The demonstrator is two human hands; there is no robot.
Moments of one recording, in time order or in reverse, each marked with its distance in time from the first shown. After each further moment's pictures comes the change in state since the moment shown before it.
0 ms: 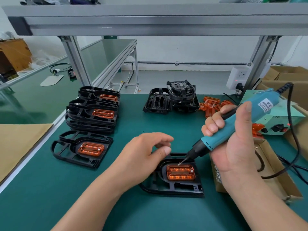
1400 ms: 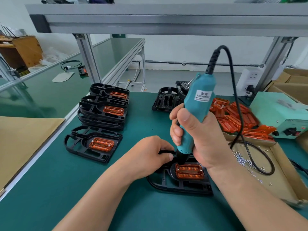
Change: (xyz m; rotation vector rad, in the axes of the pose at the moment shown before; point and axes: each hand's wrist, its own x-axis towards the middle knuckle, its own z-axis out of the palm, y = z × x) left_hand 0.010 -0.017 -0.001 0.049 -0.200 -0.131; right_hand -0.004 0.028 0.059 -0.364 -0.412 0.171
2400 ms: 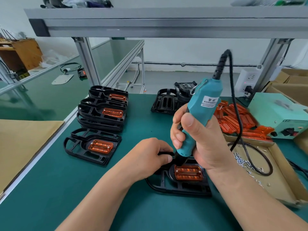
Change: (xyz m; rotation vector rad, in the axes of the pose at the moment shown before) left_hand 0.002 0.002 0.001 -0.022 -0.015 -0.035; right_hand -0.001 -0.003 -0.004 0.056 -0.074 -0.058
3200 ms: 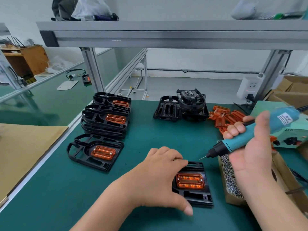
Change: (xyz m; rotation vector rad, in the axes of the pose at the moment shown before) left_hand -0.019 0.017 0.009 0.478 -0.061 0.348; right_hand -0.016 -0.002 -0.089 0.293 0.727 -0.152
